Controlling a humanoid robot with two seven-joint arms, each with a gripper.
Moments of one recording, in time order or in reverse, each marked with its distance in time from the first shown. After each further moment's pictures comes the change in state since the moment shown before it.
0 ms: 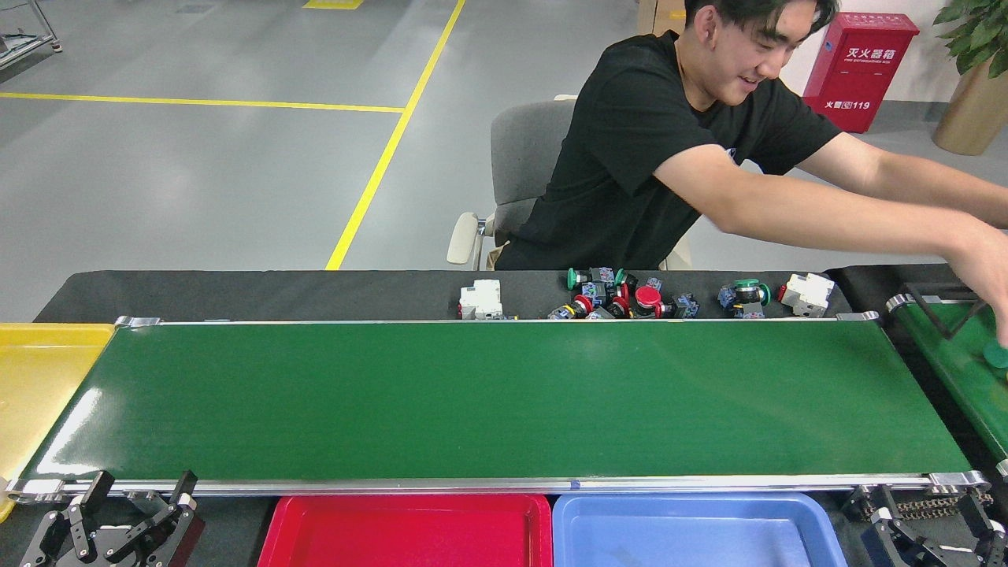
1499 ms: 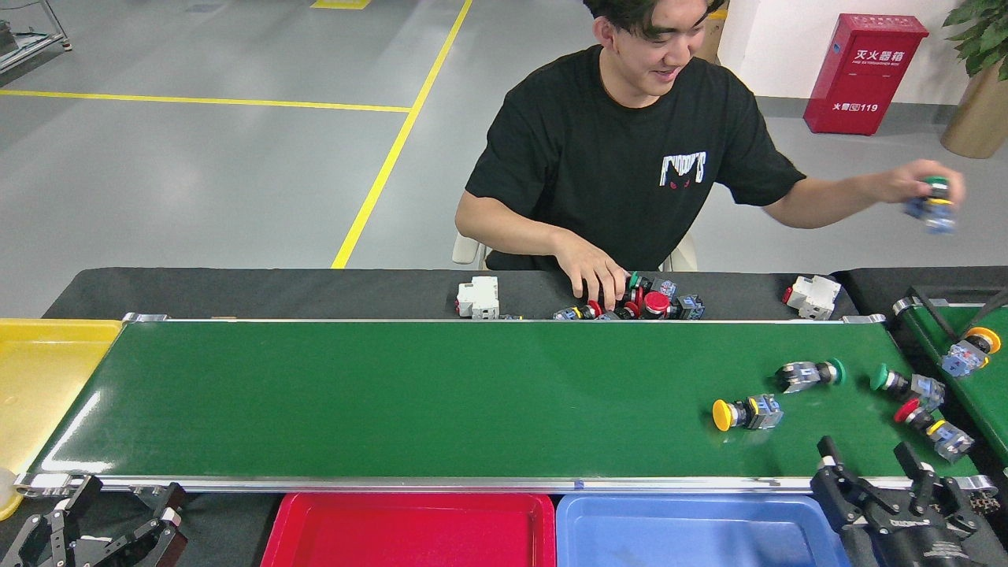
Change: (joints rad) left arm 0.020 0.002 0.093 0.003 -0.001 -0.162 0.002; right arm -0.251 -0.004 0.202 0.136 0.054 0.077 0.082
